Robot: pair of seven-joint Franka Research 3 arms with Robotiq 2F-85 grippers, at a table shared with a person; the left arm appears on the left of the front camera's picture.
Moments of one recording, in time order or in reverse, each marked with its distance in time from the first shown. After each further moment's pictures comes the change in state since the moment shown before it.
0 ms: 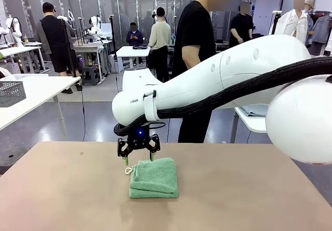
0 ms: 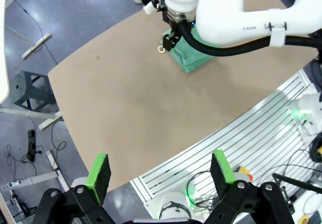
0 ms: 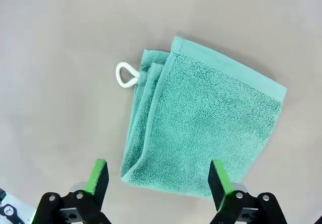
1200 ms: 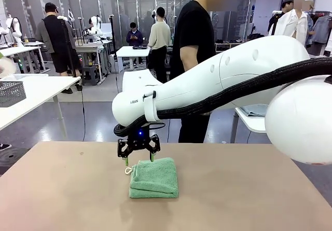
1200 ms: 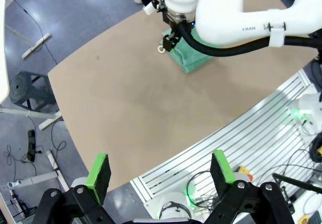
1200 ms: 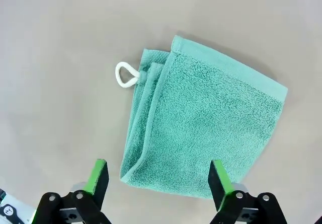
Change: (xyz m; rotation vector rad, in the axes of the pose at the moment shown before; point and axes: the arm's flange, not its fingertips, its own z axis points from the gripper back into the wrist) left arm 0.000 0.000 0.000 0.000 0.000 0.000; right arm 0.000 0.000 -0.001 0.000 0.002 0.000
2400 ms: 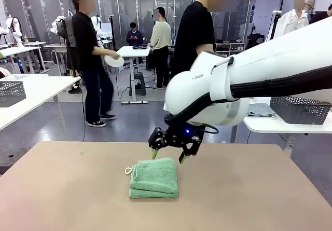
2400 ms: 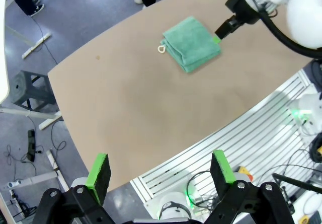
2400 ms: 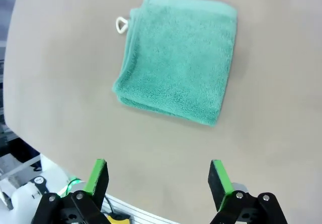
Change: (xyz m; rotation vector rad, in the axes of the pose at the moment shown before) left arm 0.000 0.000 0.000 0.000 0.000 0.001; right arm -0.144 -0.119 0.071 0.312 -0.170 -0.136
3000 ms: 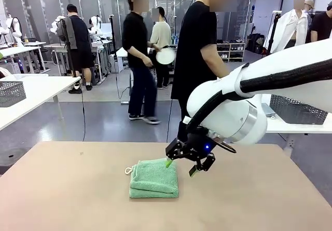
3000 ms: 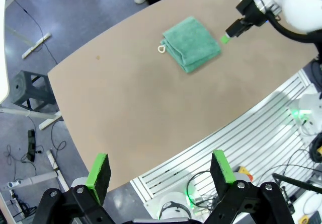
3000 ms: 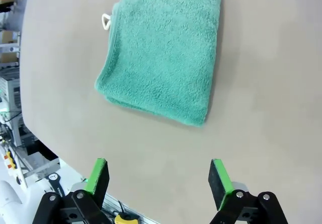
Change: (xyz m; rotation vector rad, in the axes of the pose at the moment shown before) left arm 0.000 0.000 0.000 0.000 0.000 0.000; right arm -0.006 -0.077 -0.029 0.172 0.009 -0.074
